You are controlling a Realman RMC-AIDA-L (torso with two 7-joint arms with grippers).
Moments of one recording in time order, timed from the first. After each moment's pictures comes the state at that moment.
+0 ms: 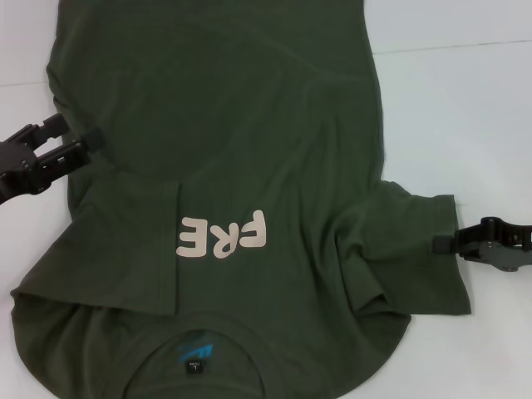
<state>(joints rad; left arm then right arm) -0.46 -2.14 0.38 0.67 1.86 1.56 -1.46 0.43 1.97 -0.44 -0.60 -2.31 -1.56 2.32</state>
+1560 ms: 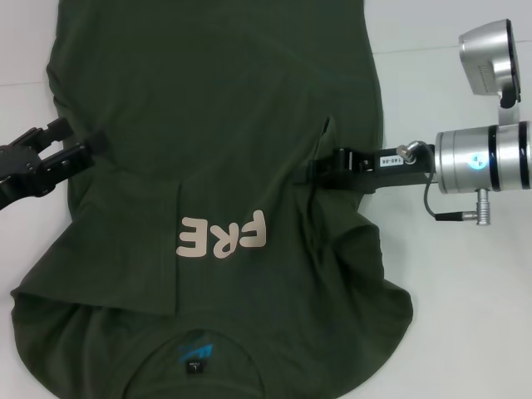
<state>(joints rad) -0.46 -2.14 0.39 0.64 1.86 1.55 -1.45 0.72 2.09 -0.52 -0.52 -2.25 -1.39 2.30</state>
